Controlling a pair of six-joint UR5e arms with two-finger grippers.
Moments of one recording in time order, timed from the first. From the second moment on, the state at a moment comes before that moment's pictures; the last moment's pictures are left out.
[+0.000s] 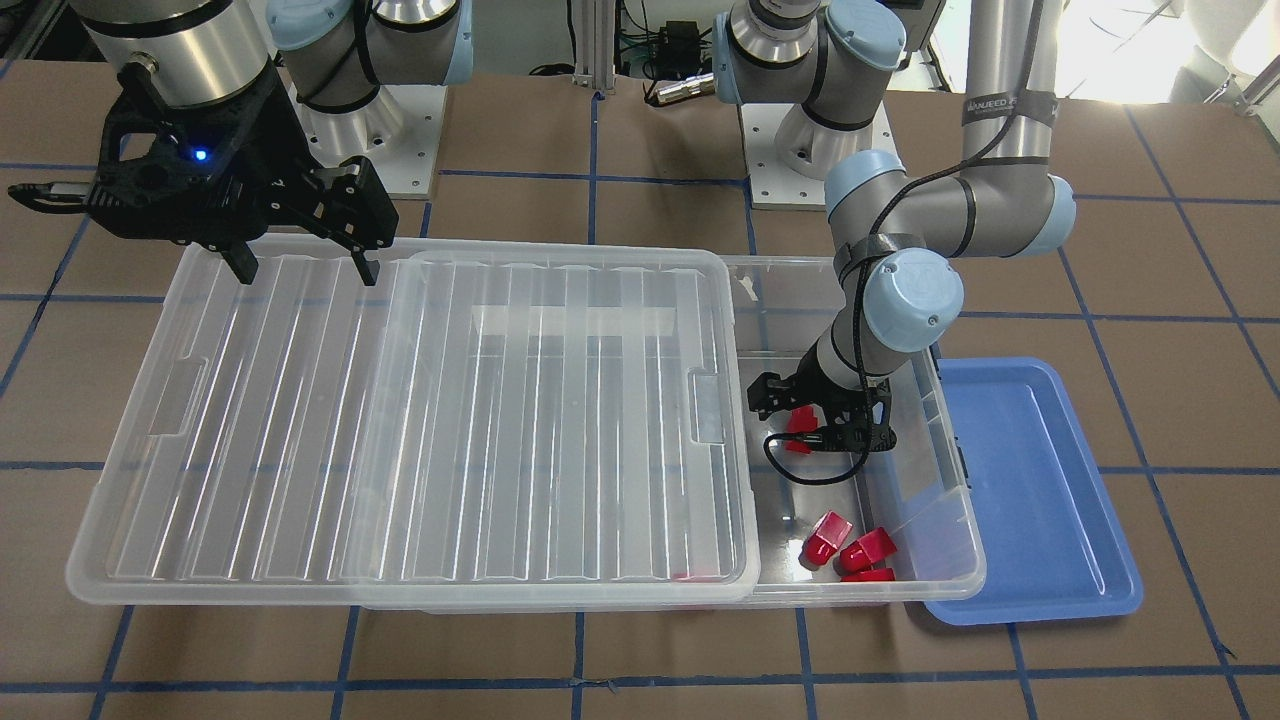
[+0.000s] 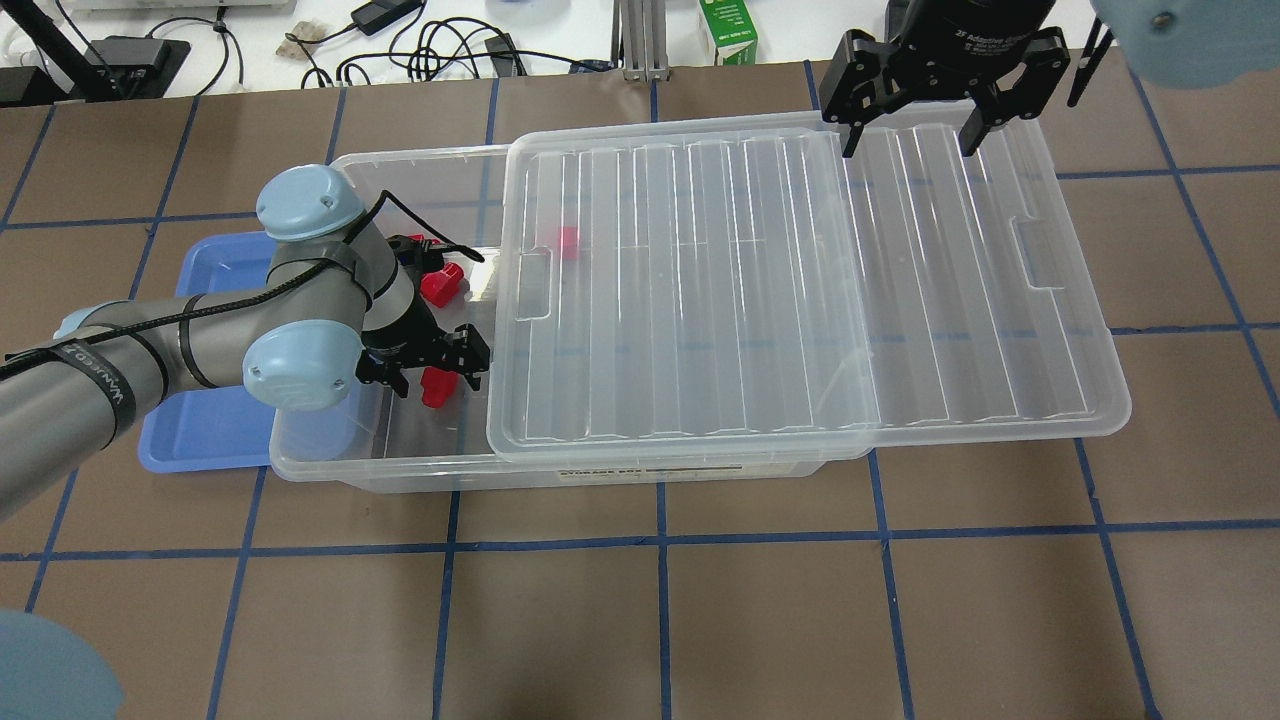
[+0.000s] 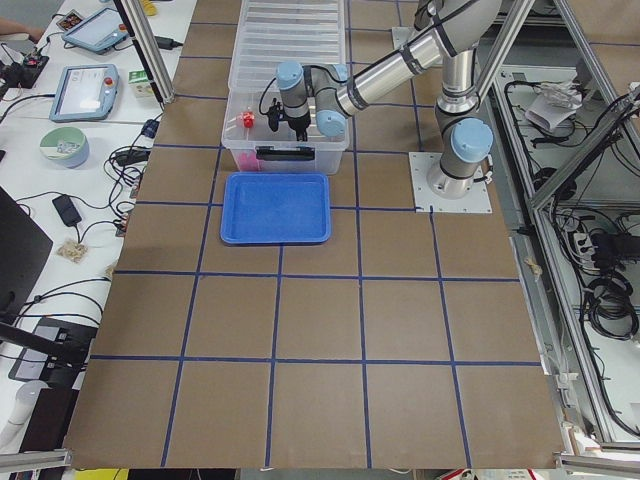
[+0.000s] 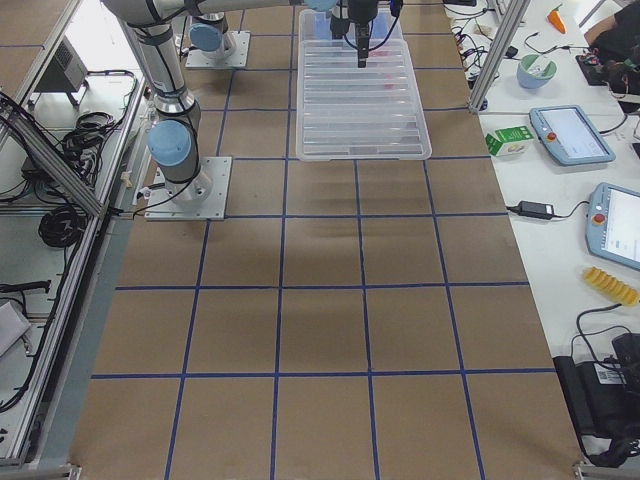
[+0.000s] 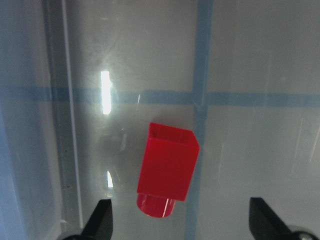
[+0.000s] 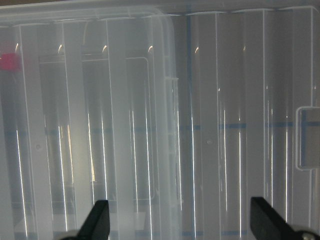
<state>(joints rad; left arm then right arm) -1.51 -1.88 -1.99 -0.95 1.52 0.02 1.63 -1.48 1.40 -1.57 -1.55 0.08</state>
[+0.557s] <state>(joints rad) -1.52 -1.91 -1.99 -0.90 1.53 0.06 1.63 -1.48 1.40 -1.57 -1.55 0.08</state>
